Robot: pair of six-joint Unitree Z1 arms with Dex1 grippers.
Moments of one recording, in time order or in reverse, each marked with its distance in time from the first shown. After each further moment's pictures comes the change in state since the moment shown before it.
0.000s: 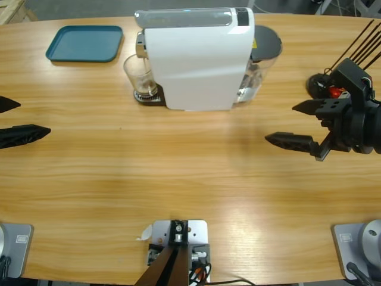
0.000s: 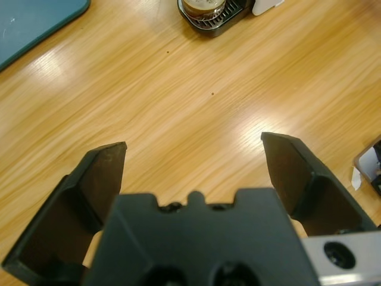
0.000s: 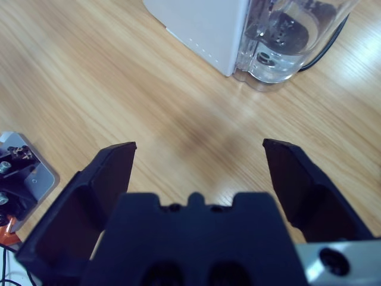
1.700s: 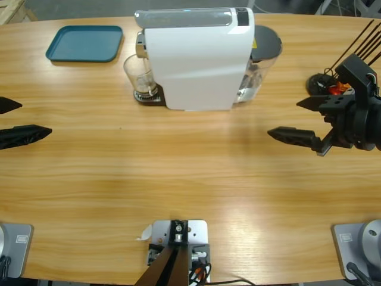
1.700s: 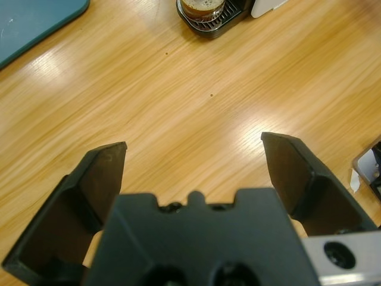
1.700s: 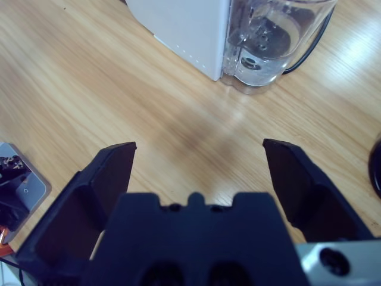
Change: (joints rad) arm 0 0.000 -0.005 0.016 -0.019 -0.002 -0.007; arm 1 0.000 -0.010 0.006 -0.013 -0.041 0.017
